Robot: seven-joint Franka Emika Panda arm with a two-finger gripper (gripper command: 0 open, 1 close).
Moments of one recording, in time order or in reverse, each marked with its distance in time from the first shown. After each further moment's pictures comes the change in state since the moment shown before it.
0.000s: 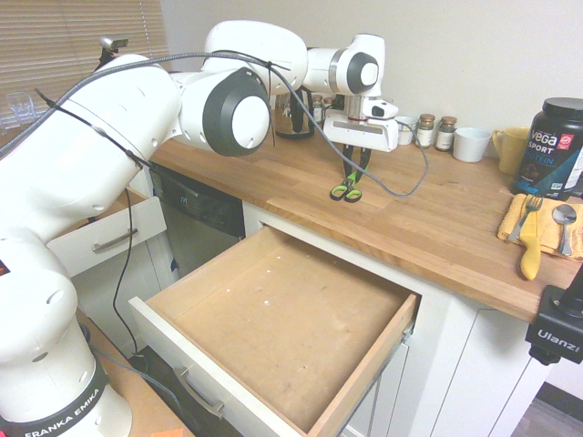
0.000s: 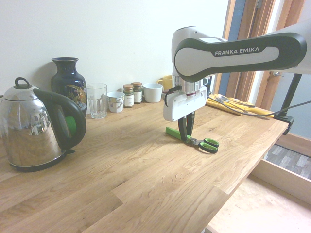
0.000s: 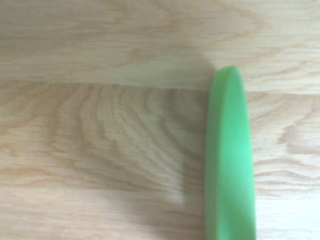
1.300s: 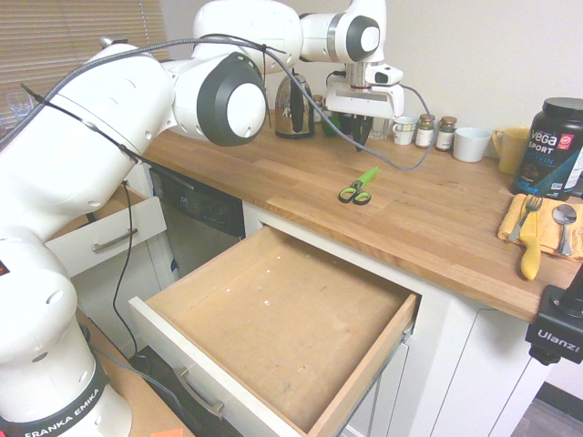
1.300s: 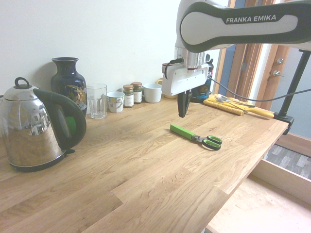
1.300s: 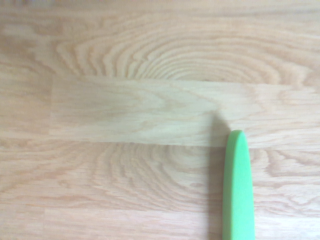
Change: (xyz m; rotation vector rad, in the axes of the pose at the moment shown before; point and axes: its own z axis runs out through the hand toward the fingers) arm -0.001 0.006 -0.083 0.100 0.092 0.007
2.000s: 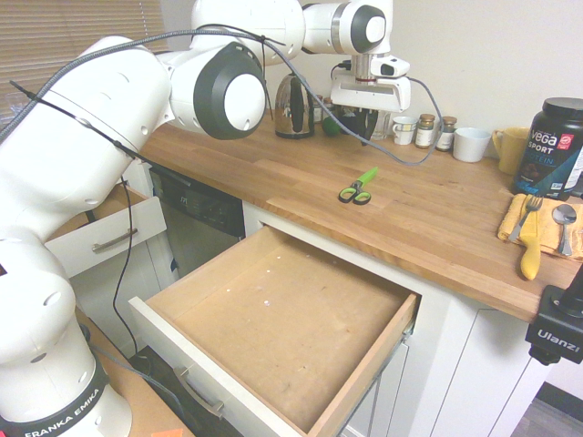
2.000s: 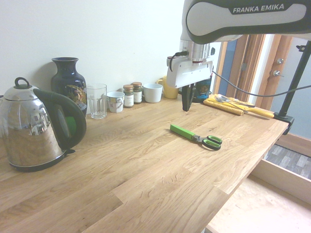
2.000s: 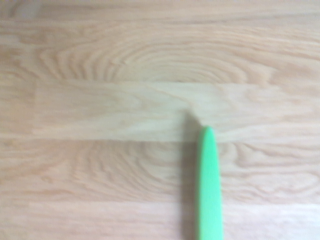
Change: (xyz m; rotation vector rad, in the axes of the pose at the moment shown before) arm 0.010 0.020 -0.017 0.001 0.001 0.028
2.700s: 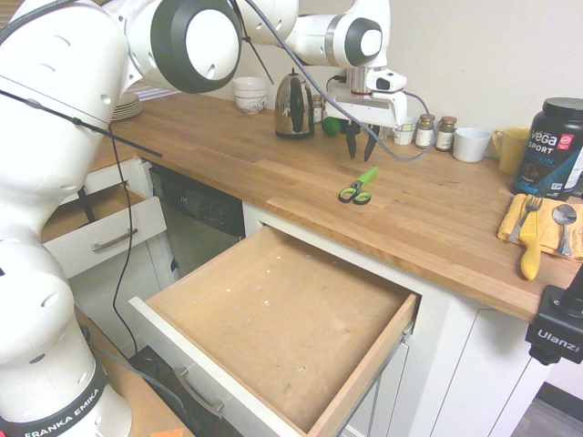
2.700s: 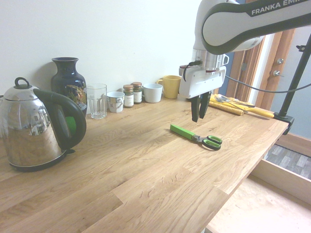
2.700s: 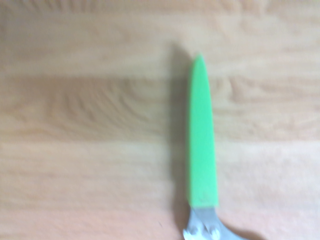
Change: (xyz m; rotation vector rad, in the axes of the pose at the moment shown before) arm -0.025 0.041 0.031 -0.013 -0.027 0.016
